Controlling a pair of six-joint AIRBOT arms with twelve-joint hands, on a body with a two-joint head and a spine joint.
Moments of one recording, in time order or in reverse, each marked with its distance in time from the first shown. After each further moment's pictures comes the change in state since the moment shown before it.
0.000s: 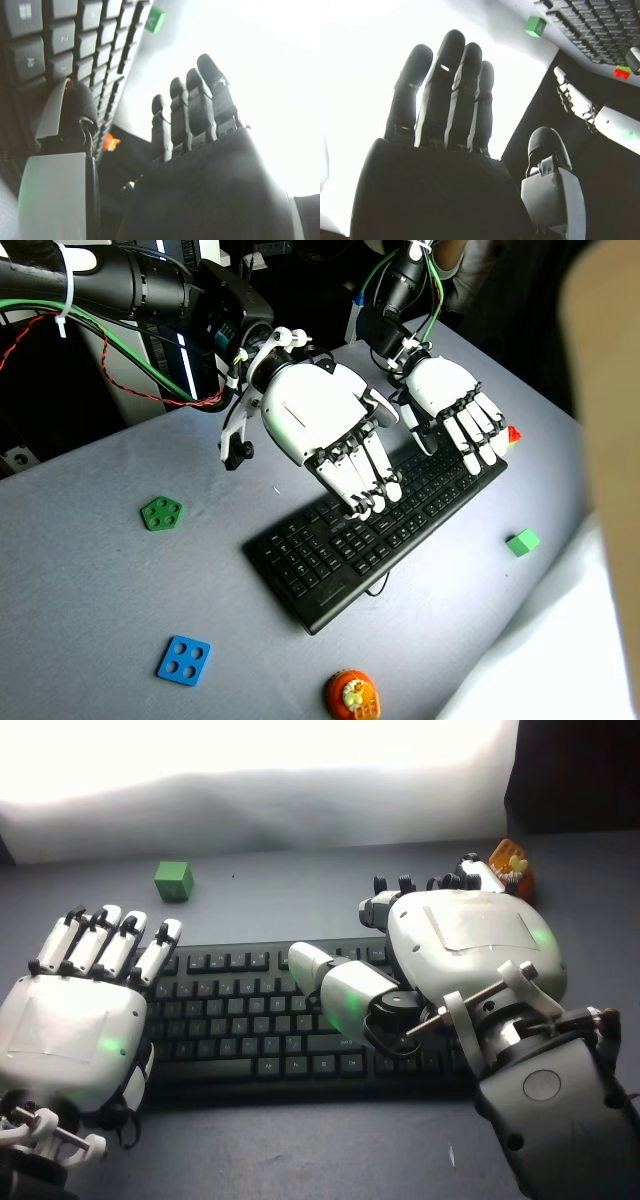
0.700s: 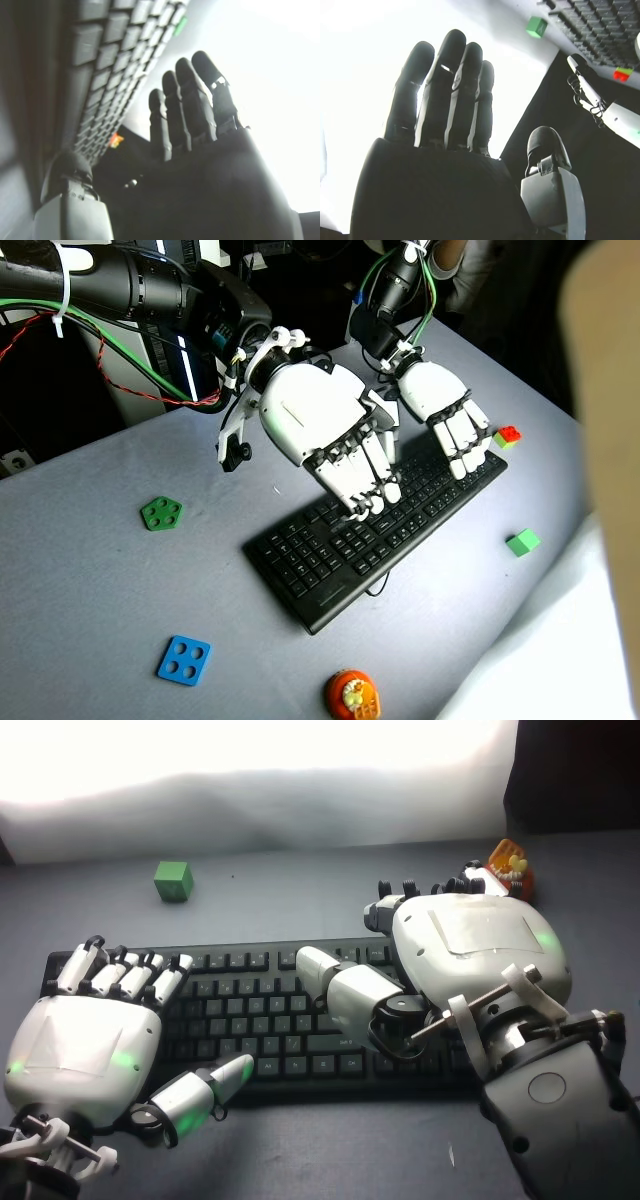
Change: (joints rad) left arm 0.000 -0.011 -0.019 -0.032 0.048 -0.044; right arm -0.006 0.006 -0.005 0.003 0.000 -0.005
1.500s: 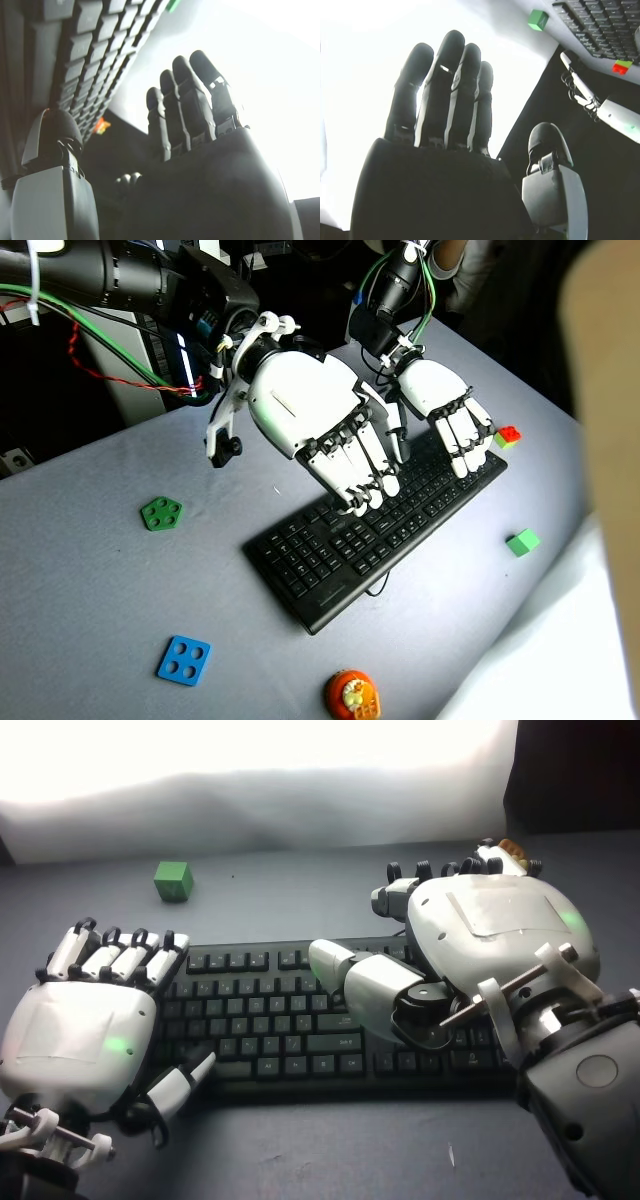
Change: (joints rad) left arm -0.014 0.002 0.000 -0.003 -0.045 -0.044; right arm 0.026 0.091 -0.059 -0.007 -0.066 -0.023
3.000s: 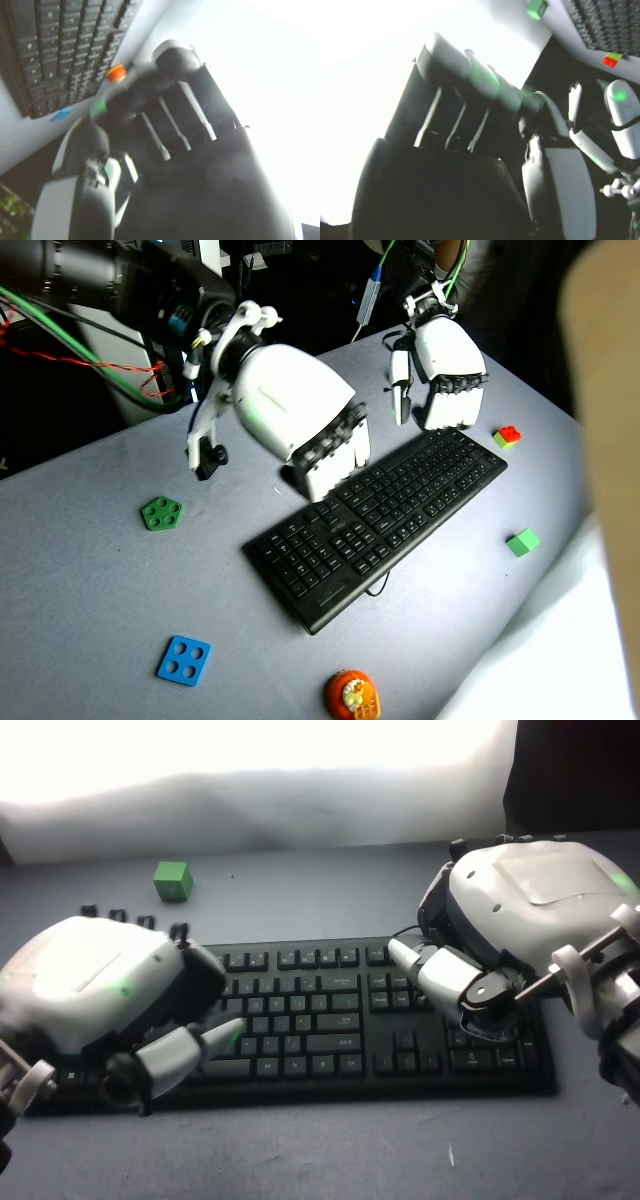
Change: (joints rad) left arm -0.214 0.392 -0.240 0.222 0.568 -0.282; right arm 0.006 0.183 -0.044 -0.073 -0.207 0.041
